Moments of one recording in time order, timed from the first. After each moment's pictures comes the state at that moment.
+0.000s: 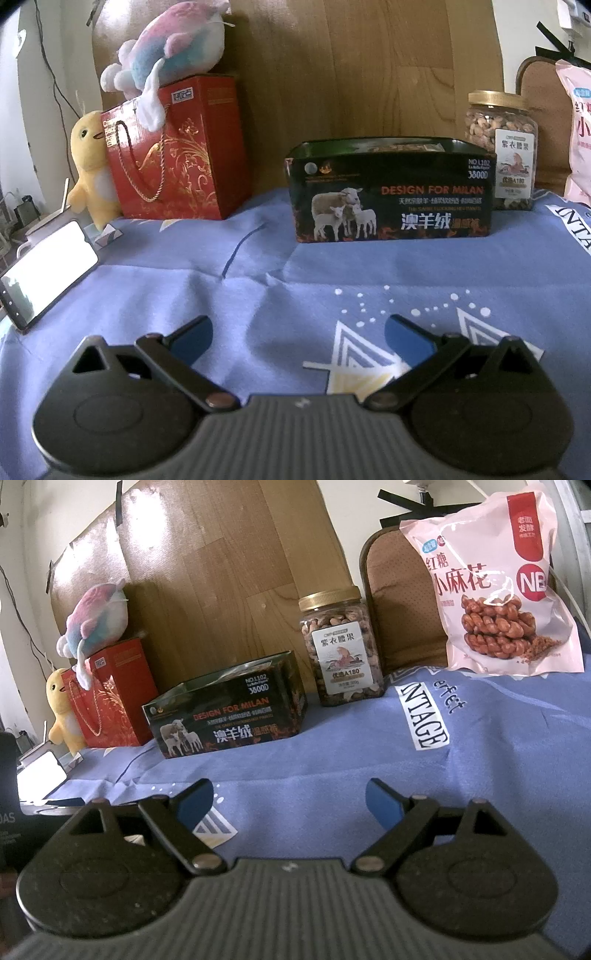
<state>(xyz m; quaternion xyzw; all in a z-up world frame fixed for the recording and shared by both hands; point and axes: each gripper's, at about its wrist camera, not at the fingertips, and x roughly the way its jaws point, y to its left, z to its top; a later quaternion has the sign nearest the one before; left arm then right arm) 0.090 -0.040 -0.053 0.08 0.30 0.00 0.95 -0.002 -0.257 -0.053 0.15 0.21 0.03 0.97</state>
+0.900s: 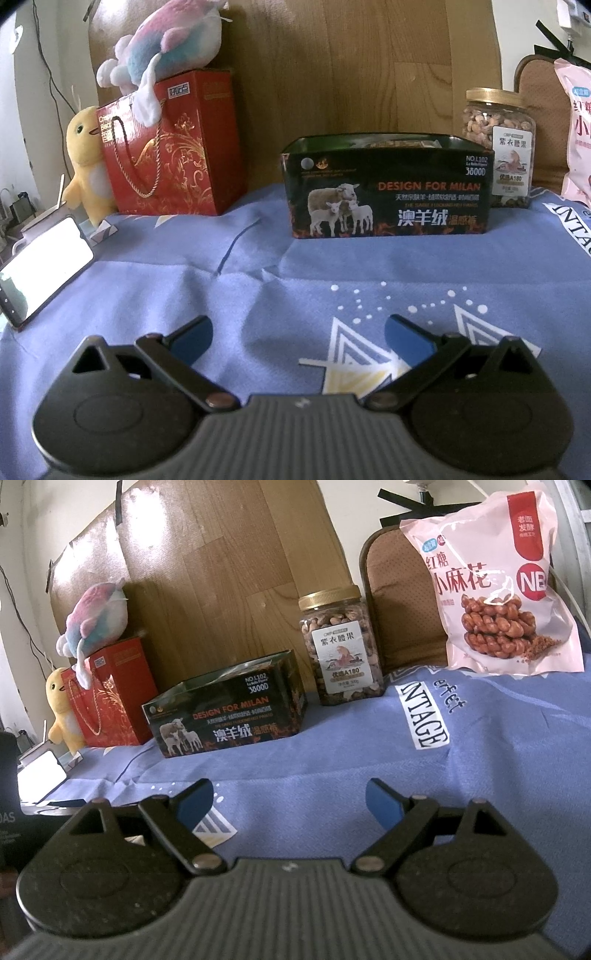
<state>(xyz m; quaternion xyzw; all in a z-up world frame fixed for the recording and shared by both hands) 0.091 -0.039 -0.054 0.08 0.31 -0.01 0.95 -0.002 -0.256 -0.053 0.15 0.21 0.03 0.97</state>
